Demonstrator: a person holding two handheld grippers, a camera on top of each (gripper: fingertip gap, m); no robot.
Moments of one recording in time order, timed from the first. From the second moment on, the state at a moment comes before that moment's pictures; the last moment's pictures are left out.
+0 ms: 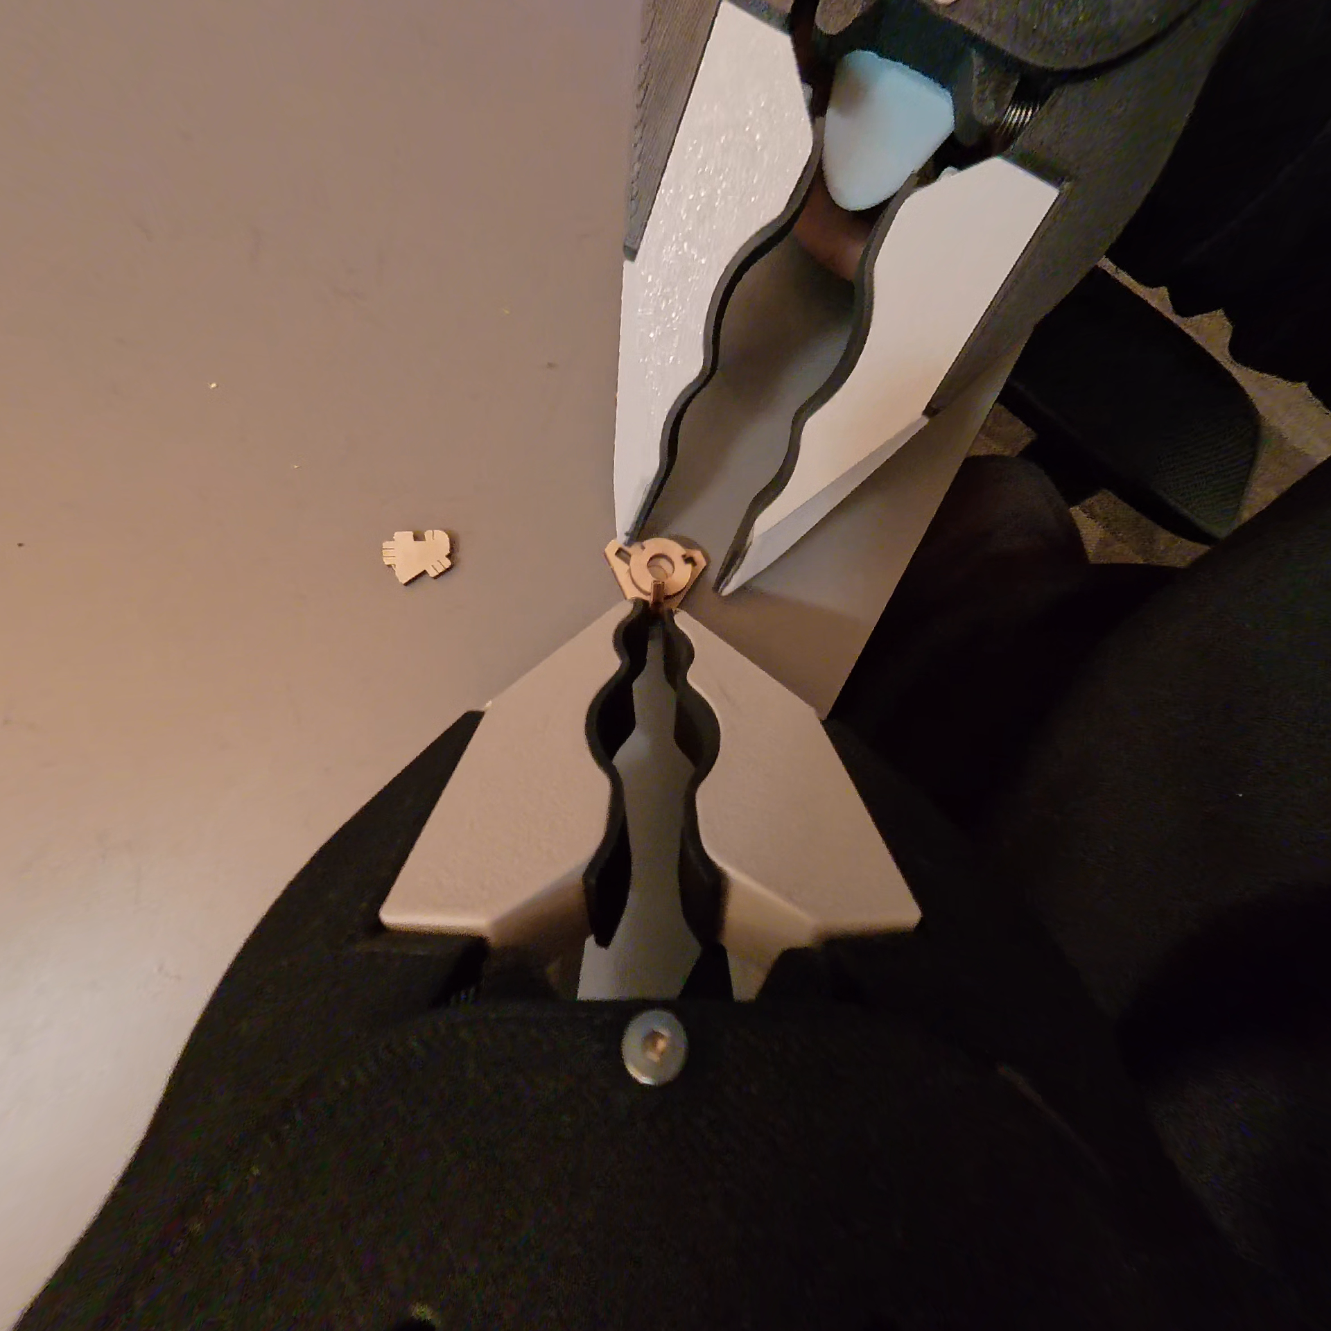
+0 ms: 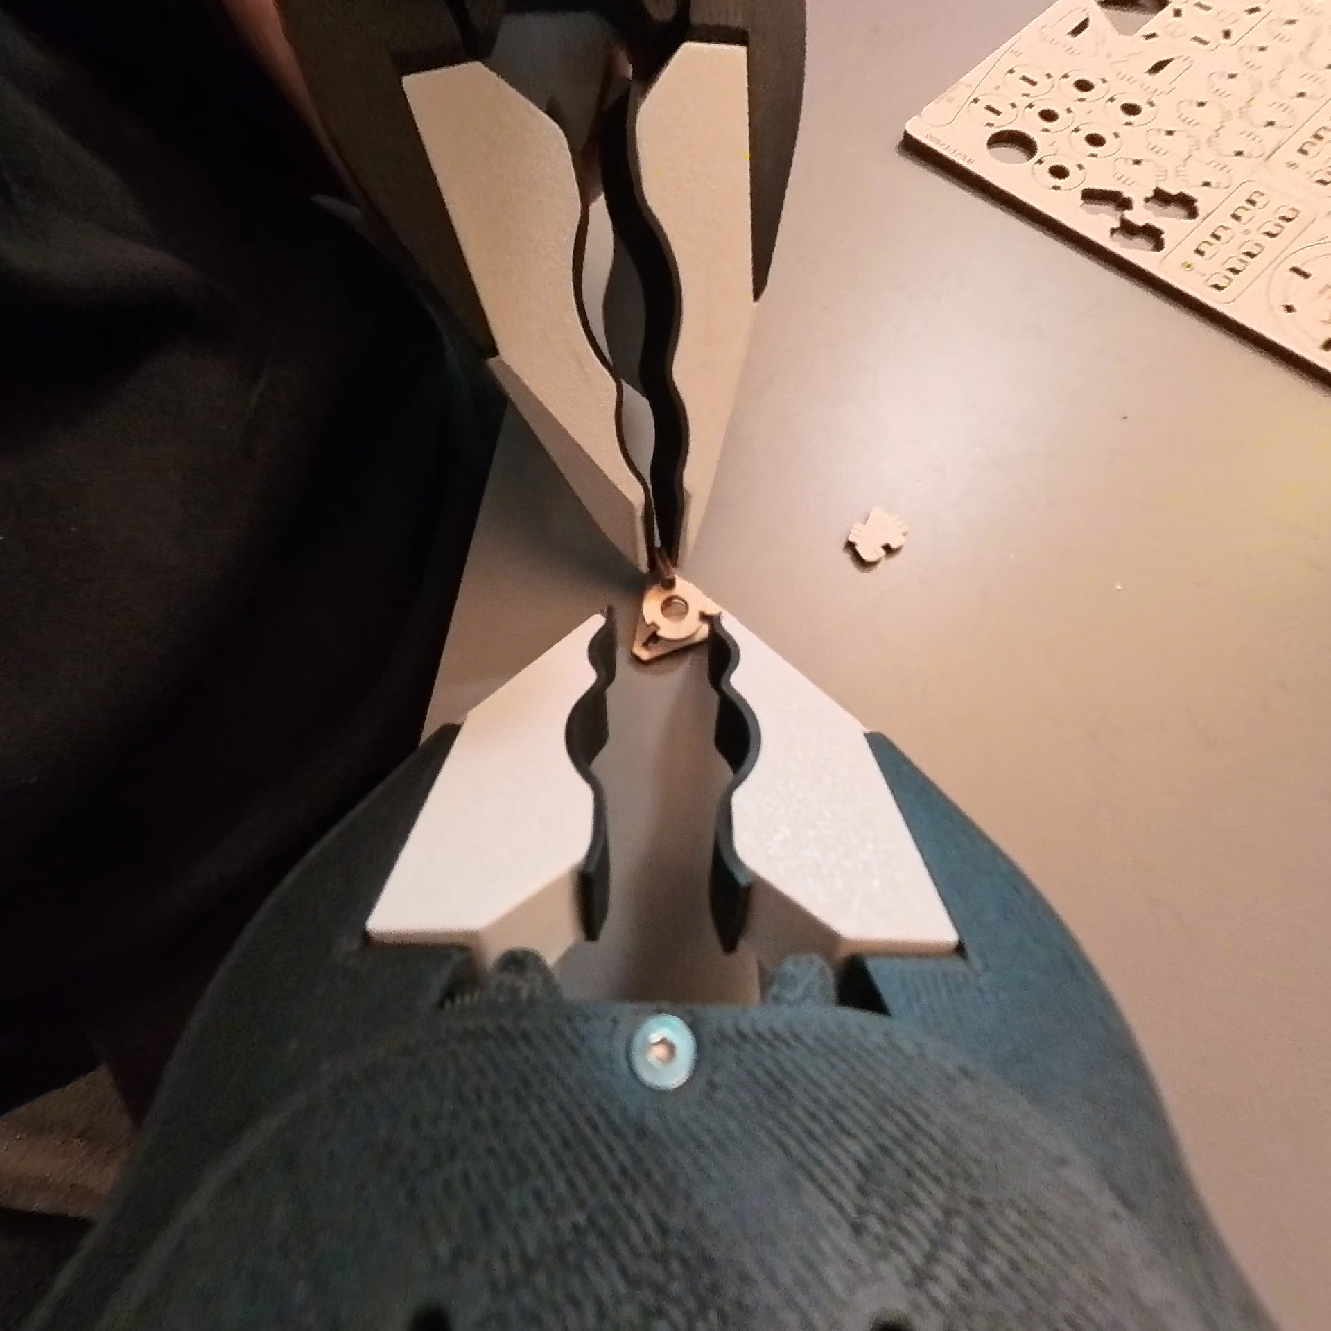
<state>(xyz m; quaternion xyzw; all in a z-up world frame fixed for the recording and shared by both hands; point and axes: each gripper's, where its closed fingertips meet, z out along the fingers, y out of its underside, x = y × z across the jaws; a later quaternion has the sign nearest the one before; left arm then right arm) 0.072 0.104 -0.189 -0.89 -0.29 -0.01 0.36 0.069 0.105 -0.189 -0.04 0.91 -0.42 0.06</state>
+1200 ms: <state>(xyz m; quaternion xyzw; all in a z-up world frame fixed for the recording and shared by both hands) 0.073 0.104 -0.189 -0.89 -0.28 -0.02 0.36 0.065 0.102 -0.191 -0.17 0.90 -0.39 0.00</state>
